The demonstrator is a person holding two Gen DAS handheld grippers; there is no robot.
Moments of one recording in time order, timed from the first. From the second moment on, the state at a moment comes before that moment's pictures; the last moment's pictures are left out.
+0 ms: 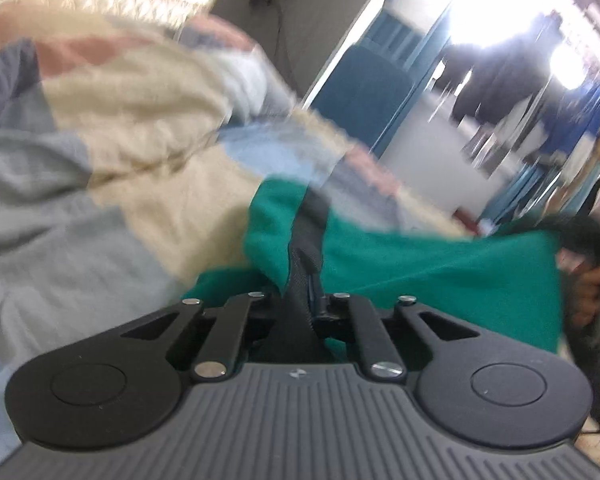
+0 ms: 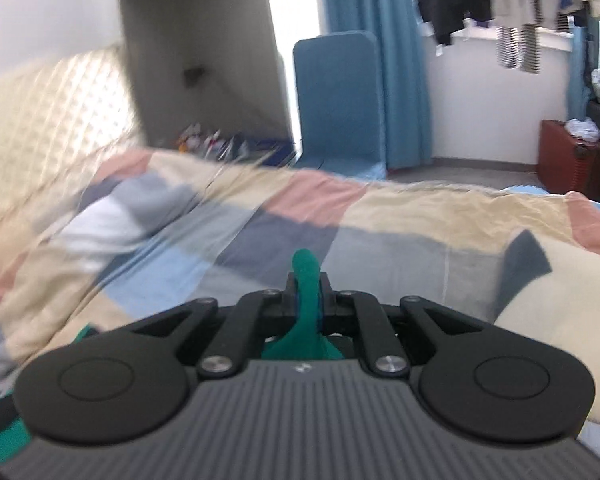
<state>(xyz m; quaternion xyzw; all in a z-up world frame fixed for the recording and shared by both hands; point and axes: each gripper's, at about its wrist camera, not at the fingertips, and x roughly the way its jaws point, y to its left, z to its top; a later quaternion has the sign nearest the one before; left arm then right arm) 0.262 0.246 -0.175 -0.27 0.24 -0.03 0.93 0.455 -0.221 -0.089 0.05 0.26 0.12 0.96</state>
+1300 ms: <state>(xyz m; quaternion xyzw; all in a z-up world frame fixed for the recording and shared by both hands) 0.296 0.254 -0.218 -0.33 0.24 -0.02 0.91 0.492 -0.258 -0.196 0.03 0.43 0.14 0.89</state>
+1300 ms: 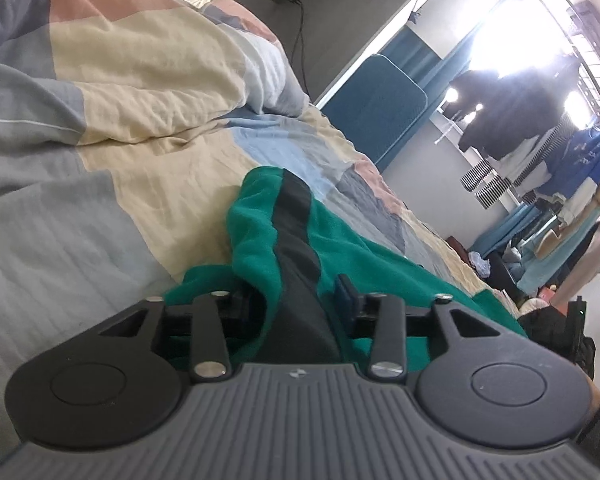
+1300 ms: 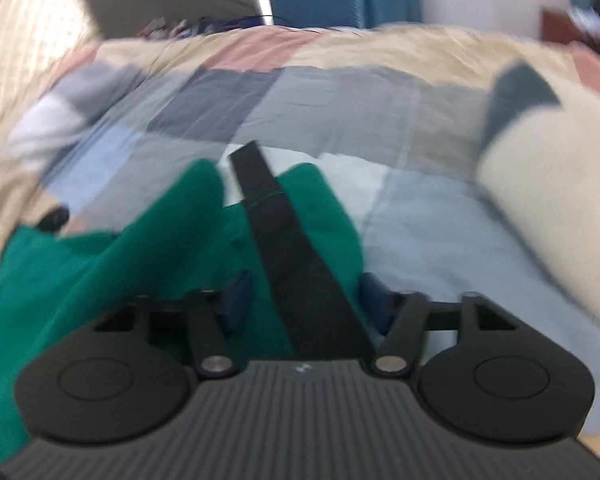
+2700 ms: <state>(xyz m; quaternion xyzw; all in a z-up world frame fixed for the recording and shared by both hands) 0.238 0.194 -0.150 -0.20 0.25 0.04 0.95 0.348 -0.299 -0.140 0.13 0.29 0.10 0.94</state>
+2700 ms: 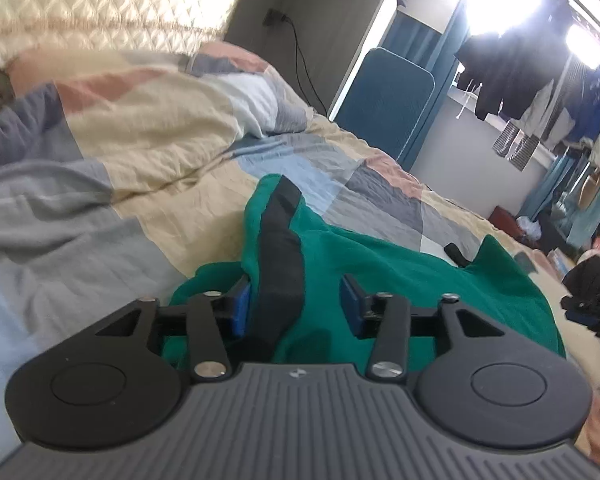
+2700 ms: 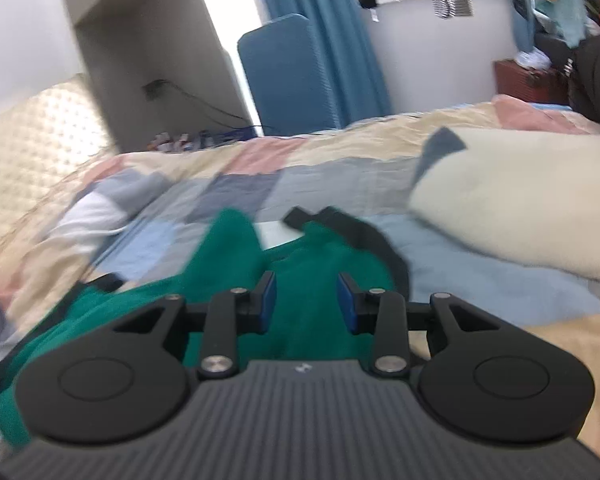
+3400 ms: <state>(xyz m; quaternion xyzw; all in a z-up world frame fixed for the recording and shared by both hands) 0.209 0.142 -0.178 -0.20 0.26 0.01 0.94 0.284 -0.232 -0.169 0.13 0.31 0.19 0.92</state>
